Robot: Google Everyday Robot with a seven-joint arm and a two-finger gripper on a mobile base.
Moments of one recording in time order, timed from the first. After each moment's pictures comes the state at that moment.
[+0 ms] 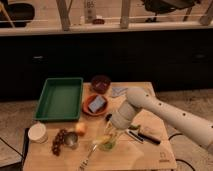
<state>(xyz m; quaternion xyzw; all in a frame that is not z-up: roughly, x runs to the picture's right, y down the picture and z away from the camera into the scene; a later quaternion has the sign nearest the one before) 0.025 0.232 0.694 -0.38 -0.40 -0.19 0.82</state>
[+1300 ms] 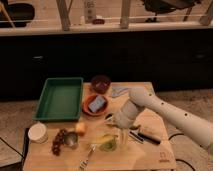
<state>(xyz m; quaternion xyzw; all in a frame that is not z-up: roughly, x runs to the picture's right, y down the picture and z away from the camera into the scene) 0.038 0.230 0.700 -0.38 -0.41 -0.19 0.81</state>
